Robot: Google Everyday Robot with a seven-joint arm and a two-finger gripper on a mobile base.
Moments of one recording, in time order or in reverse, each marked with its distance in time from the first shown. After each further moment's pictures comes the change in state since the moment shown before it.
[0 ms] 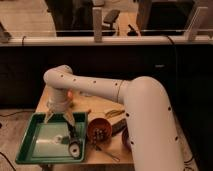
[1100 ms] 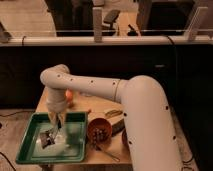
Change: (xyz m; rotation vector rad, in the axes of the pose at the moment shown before) arm -0.002 -0.008 -0.001 -0.016 0.016 -0.009
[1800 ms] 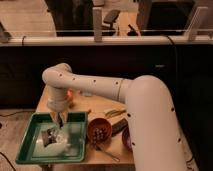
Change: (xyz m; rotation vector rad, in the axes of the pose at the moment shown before) arm 0.001 0.004 -0.007 0.006 0.025 0.012
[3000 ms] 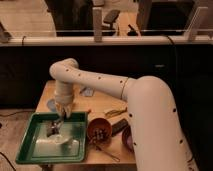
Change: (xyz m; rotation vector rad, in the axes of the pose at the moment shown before) arm 0.037 0.014 -0.020 0.047 0.057 0.112
